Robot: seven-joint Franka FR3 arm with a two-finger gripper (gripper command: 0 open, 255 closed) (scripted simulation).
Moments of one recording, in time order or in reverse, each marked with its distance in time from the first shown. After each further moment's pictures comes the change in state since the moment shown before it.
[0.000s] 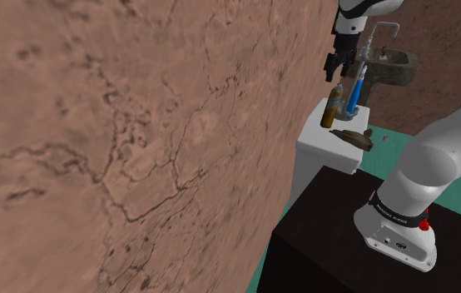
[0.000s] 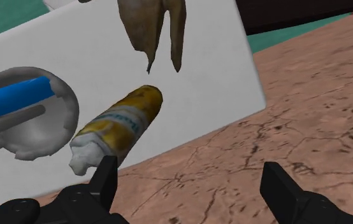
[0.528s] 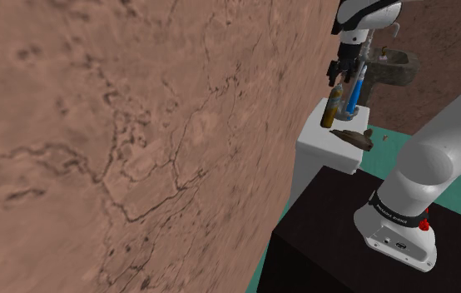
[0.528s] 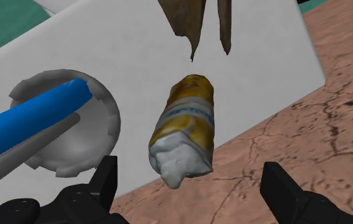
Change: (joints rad) arm -0.043 0.192 -0.119 0.071 0.066 0.118 -0.063
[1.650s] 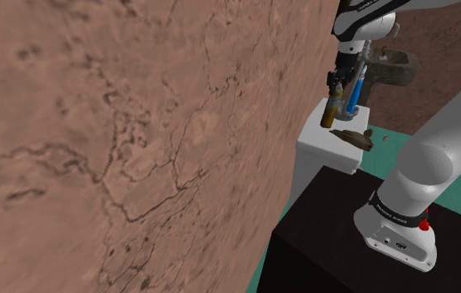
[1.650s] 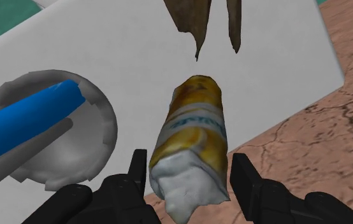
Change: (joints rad) arm -0.002 0.038 -0.012 -0.052 0.013 0.090 -0.011
